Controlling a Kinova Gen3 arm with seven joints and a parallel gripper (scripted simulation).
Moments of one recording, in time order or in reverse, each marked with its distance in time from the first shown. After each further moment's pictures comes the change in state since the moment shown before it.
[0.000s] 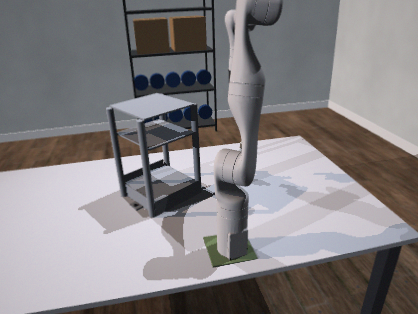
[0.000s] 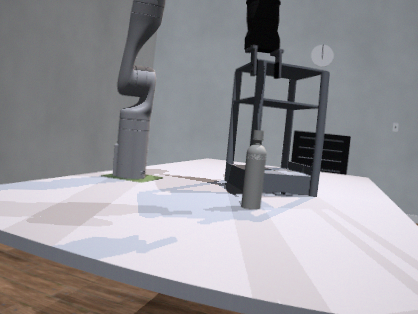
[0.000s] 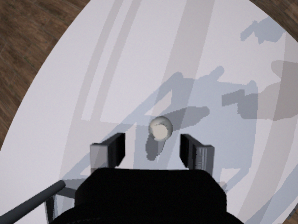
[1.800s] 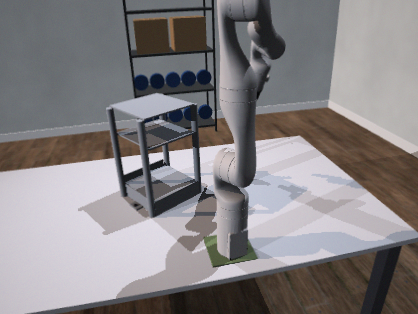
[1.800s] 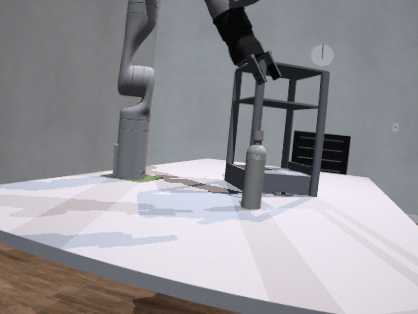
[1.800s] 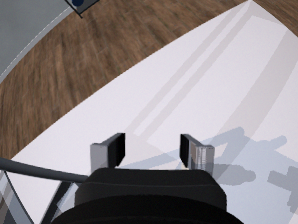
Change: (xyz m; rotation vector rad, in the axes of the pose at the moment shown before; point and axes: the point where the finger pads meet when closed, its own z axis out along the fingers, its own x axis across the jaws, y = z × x) arm -0.002 0.000 0.011 0.253 -0.408 -0.416
